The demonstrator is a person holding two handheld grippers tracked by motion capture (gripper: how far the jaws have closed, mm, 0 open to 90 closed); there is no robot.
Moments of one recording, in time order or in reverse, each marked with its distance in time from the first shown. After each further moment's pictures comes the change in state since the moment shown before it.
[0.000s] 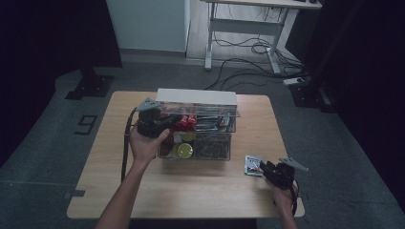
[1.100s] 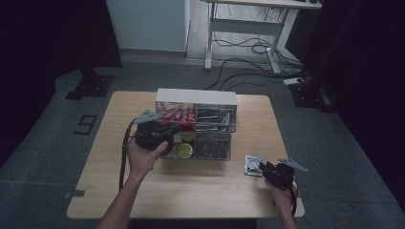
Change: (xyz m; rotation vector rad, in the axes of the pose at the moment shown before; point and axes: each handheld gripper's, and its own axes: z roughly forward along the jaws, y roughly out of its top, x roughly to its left) left arm -0.006 -0.027 -0.009 0.041 -0.036 0.013; right arm 0.000 -0.003 0.002 0.004 0.001 0.004
